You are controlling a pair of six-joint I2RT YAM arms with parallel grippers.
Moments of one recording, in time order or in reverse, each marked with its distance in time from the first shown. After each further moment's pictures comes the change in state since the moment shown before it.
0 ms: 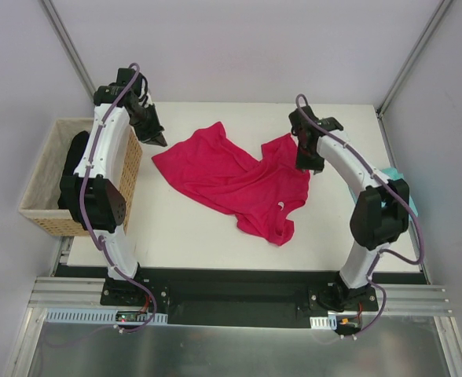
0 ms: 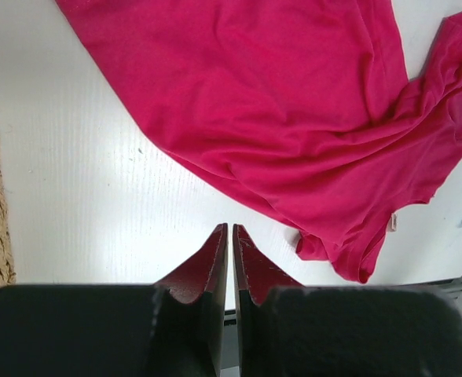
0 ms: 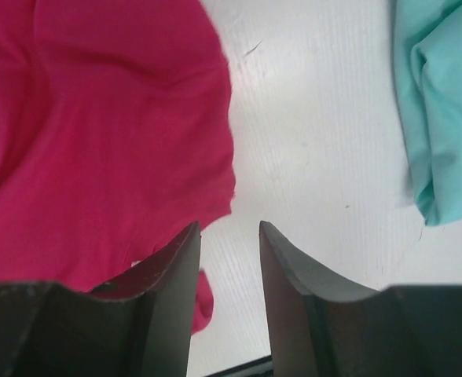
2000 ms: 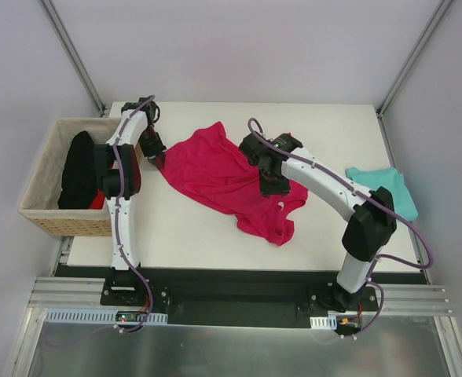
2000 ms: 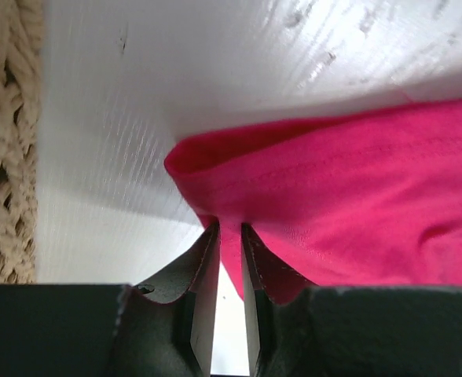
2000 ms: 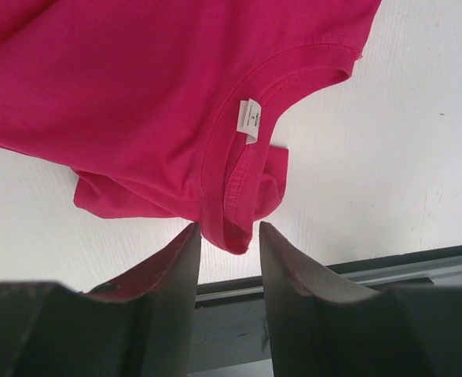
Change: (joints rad) left arm 0.064 0.542 0.155 0.016 -0.186 -0.029; right arm 0.430 -0.070 -0.001 -0.223 -0.008 0.223
